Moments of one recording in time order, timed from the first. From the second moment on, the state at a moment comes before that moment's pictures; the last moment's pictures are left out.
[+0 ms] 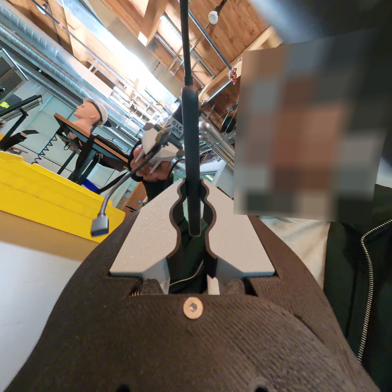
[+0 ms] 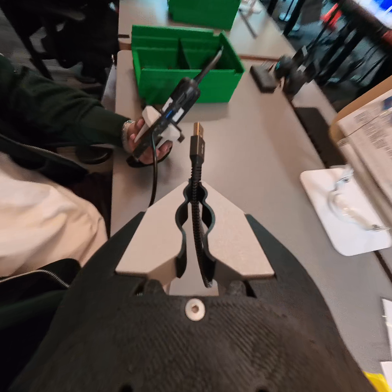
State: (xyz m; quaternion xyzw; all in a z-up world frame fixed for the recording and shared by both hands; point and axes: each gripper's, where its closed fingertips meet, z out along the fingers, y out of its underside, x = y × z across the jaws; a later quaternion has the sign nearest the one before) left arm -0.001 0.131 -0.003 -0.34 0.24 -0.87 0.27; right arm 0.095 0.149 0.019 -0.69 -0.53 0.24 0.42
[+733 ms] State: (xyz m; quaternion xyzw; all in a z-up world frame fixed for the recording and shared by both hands) left arm -0.006 0.116 0.001 -0.31 0.26 -0.88 0.23; right arm 0.073 0.116 0.019 -0.66 -0.53 0.40 0.35
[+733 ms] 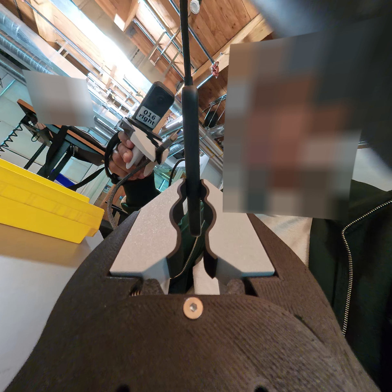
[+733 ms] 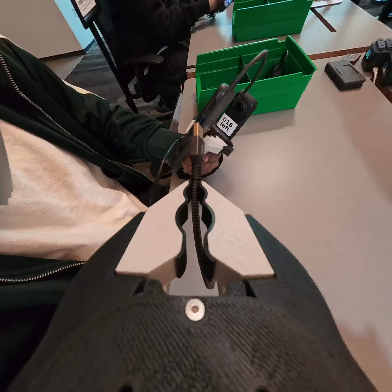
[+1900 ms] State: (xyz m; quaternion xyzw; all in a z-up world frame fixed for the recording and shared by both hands) left arm 0.030 0.174 -0.057 -0.50 0.07 -0.85 0.13; right arm 0.105 0.219 -0.034 -0.46 -0.66 -0.27 0.54
